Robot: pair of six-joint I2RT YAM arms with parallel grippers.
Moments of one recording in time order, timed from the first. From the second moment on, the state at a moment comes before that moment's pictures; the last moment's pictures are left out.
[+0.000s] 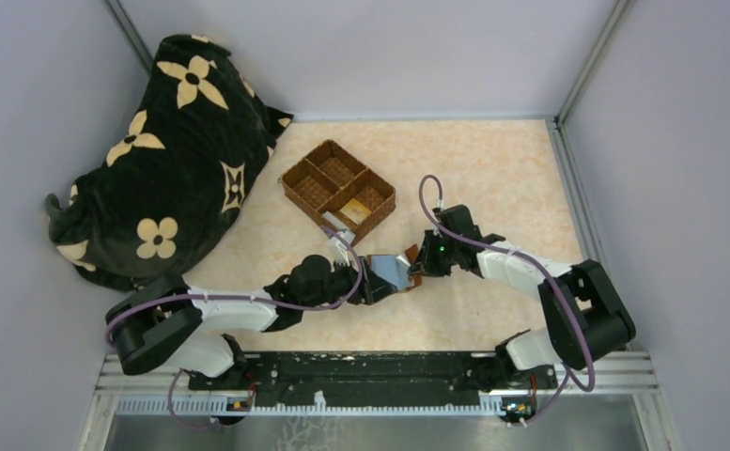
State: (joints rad) left arm -1.01 1.38 0.39 0.72 0.08 -0.89; right arm 0.47 1.37 0.64 -0.20 -0.31 0.66
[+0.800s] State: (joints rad) left arm -1.01 1.52 0.41 0.74 0.09 -0.89; right arm 0.42 1.25 0.61 -0.22 -0.23 0.64
